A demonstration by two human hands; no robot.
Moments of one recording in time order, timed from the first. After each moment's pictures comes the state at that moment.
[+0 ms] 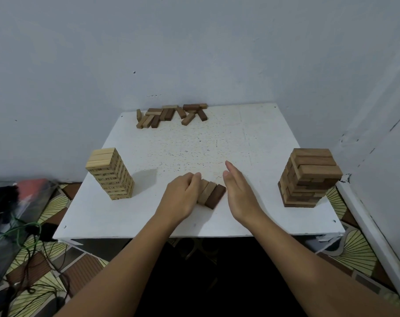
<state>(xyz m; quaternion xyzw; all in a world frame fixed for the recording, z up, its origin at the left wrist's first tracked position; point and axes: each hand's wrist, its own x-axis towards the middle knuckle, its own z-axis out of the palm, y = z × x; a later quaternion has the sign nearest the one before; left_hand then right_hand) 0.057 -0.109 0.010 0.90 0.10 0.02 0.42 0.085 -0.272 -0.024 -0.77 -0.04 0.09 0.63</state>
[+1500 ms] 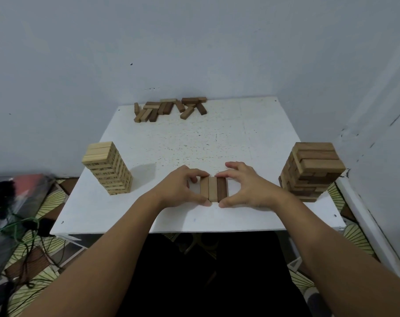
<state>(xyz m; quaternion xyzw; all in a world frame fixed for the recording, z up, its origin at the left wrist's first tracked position) 0.089 -0.071 -0.001 0.93 -0.04 -0.14 0.33 0.118 -0.318 -0.012 -0.87 -0.21 0.24 0.37</state>
